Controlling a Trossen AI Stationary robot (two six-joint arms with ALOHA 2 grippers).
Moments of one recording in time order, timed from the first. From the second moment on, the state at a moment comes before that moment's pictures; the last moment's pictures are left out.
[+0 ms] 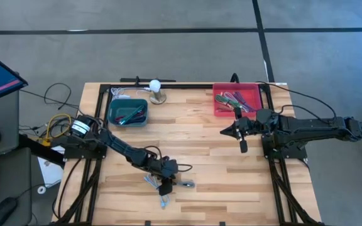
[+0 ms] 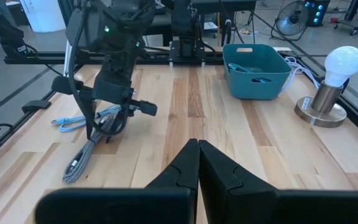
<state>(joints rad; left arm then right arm) -0.41 1.73 0.91 0.09 0.04 -0.56 -0.09 0.67 0.37 0.04 -0.13 -0.03</state>
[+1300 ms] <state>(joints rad) -0.25 1.21 0.90 -0.50 -0.52 -0.24 -0.09 0.67 0.37 0.00 -0.13 -0.03</state>
